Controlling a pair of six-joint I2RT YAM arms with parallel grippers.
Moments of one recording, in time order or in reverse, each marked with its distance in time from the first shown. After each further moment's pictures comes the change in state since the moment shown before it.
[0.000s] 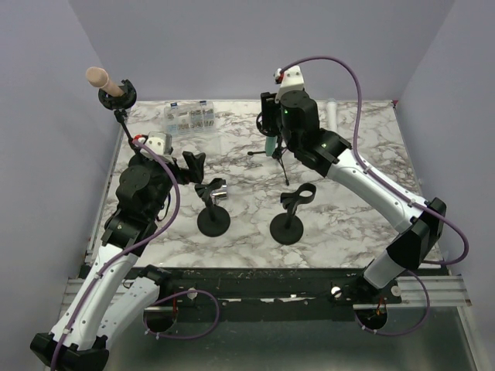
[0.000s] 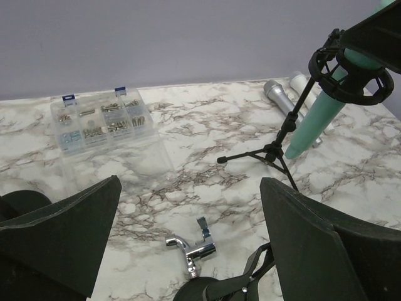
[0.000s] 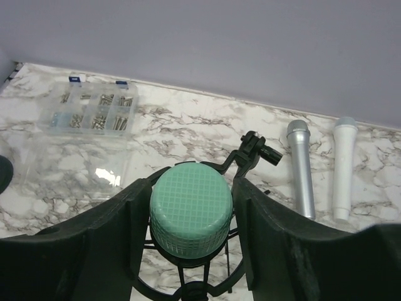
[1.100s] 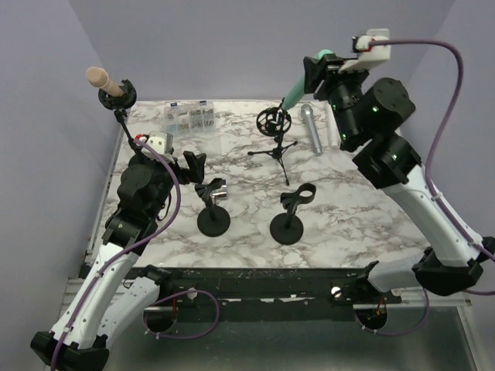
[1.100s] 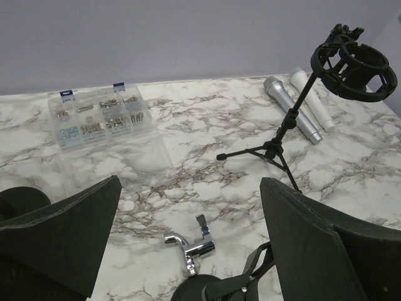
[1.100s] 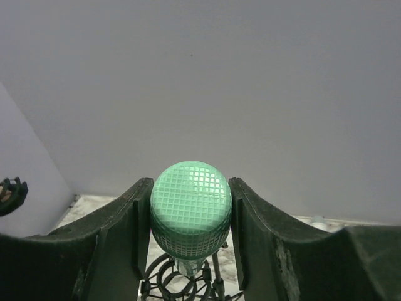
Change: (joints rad) left arm 0.000 0.008 0.000 -0.005 0.001 -0.006; right arm -0.002 -0.193 0.205 0.071 -0.003 -0.134
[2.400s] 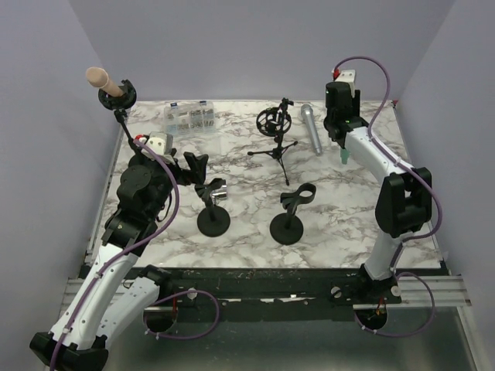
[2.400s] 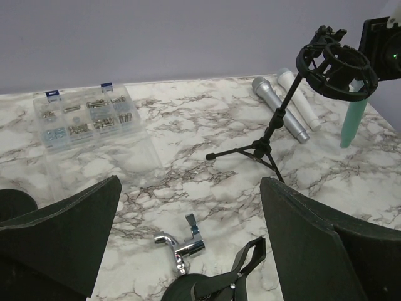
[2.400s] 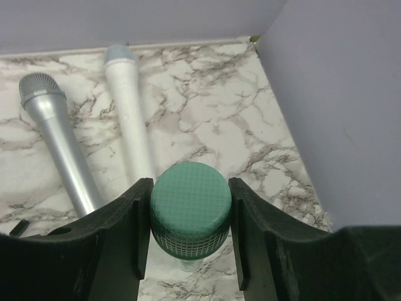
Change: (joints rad) left arm -0.006 -0.006 0.000 0.000 0.030 -0.024; right arm -0.493 0.396 -0.314 0.035 0.169 -0.014
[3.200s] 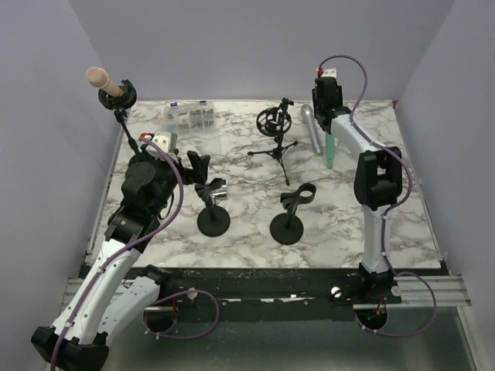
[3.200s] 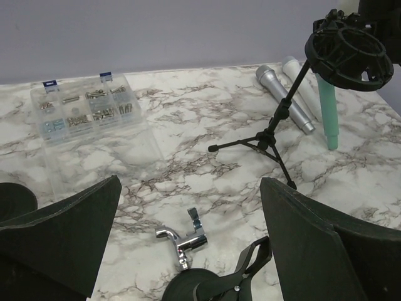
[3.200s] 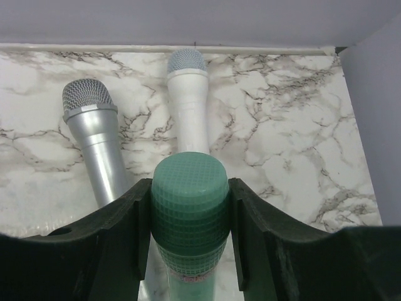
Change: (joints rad) left arm 0.000 0.033 0.000 -0.006 -0.001 0.004; right arm -0.044 0.379 0.347 -0.084 -0.193 0.007
